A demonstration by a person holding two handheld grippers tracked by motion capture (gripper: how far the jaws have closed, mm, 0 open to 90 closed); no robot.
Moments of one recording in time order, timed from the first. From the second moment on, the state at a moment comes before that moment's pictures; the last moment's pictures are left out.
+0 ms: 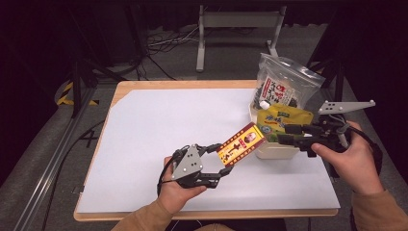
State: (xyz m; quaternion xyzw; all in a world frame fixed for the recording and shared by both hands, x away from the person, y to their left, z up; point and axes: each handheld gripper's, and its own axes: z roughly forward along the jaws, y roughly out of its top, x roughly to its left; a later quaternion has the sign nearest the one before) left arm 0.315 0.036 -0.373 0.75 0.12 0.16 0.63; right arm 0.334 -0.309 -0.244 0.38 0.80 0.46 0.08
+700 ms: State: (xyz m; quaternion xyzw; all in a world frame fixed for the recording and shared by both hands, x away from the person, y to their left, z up) left arm 0.309 0.031 -0.375 0.76 0.10 0.18 0.62; right arm 0.356 -0.273 -0.235 0.41 0.80 0.43 -0.01
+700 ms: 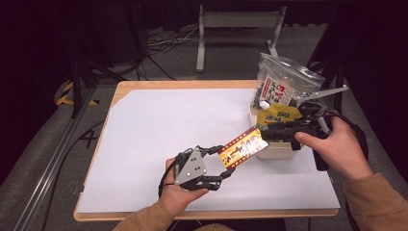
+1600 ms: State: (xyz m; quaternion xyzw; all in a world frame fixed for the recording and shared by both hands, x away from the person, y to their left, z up) left arm 0.309 0.027 -0.380 0.77 0.09 0.20 0.60; right arm 0.362 -0.257 -0.253 0.40 0.82 0.41 -0.07
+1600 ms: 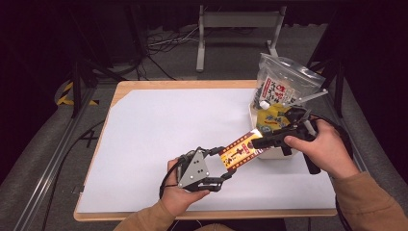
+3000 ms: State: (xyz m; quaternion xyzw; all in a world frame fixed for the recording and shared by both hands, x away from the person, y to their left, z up) left arm 0.343 0.065 -0.385 0.82 0.13 0.13 0.55; right arm 0.350 -0.257 -0.212 0.26 0.90 0.34 0.08
